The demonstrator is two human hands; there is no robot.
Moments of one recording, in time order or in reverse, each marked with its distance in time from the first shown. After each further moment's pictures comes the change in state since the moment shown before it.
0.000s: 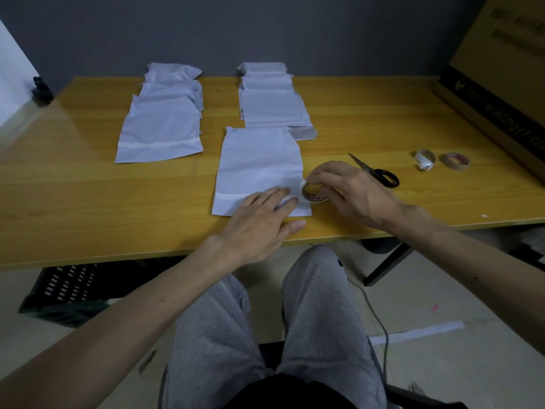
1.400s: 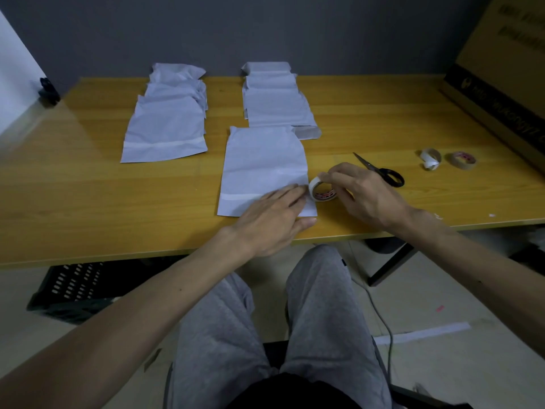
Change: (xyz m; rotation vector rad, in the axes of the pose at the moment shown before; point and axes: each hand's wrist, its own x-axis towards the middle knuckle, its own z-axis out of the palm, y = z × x) left_hand 0.013 0.005 -0.004 -0.032 -0.024 0.065; right_hand -0.008 0.007 0.005 -0.003 0.062 0.045
